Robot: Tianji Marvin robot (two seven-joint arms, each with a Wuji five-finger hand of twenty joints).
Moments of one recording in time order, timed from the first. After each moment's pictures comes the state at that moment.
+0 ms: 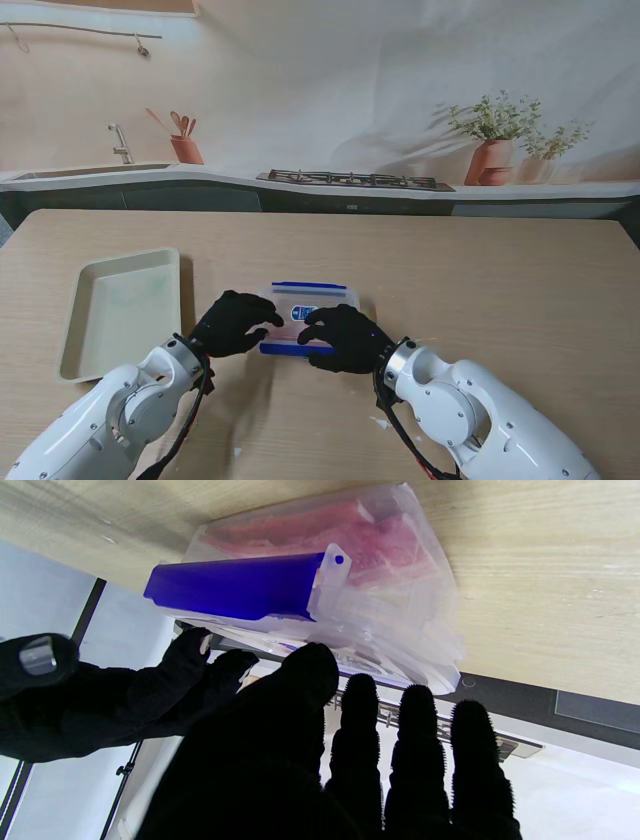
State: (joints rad) left arm 1.53 -1.07 -1.12 -1.50 0.87 -0.29 0.10; right arm -1.51 -1.05 0.98 -1.66 -0.72 -0.18 0.14; left_hand 1.02 -0.34 0.56 -0.08 0.69 0.06 0.43 0.28 0.50 0.11 0.44 0.33 0.34 0.17 0.48 0.41 0.02 0.20 0.93 0.47; right_hand 0.65 -0.16 0.44 -0.07 0.54 0.11 0.34 0.44 0.19 0.10 0.59 0.29 0.15 0.10 0.37 0.25 -0.01 0.10 0.32 0.60
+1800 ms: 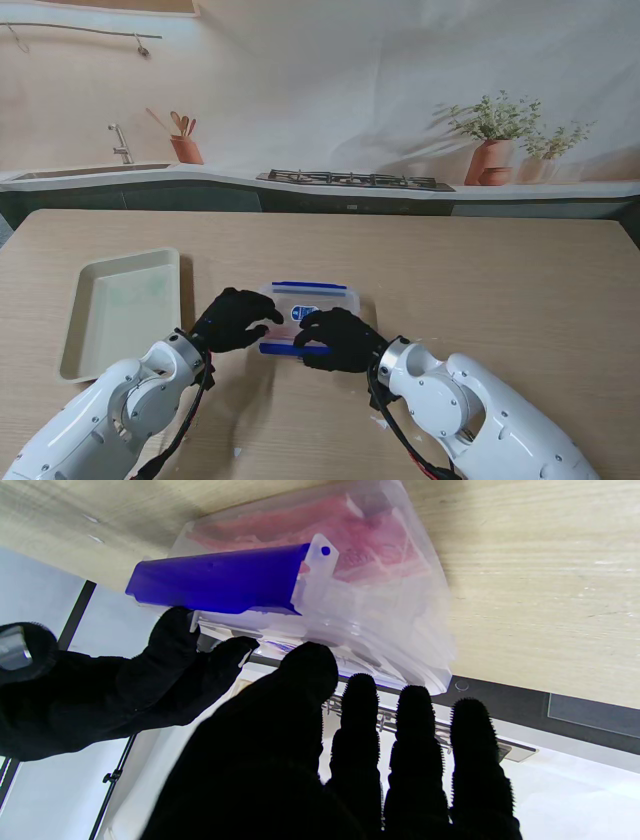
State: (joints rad) left arm 1.51 -1.07 -1.11 -1.49 0.85 -0.26 0.07; right arm -1.46 -1.05 0.94 -1.63 -0.61 -0.14 0.19; left_hand 1.04 -0.33 0.51 -0.08 0.69 0.04 0.43 0.28 0.50 0.11 0.44 0.33 0.34 0.15 0.49 0.41 0.03 0.20 0.93 0.47; right_hand 0.65 -0.16 0.44 -0.07 0.58 0.13 0.34 0.47 0.19 0.11 0.59 0.29 0.15 0.09 0.37 0.25 -0.04 0.09 0.27 0.60
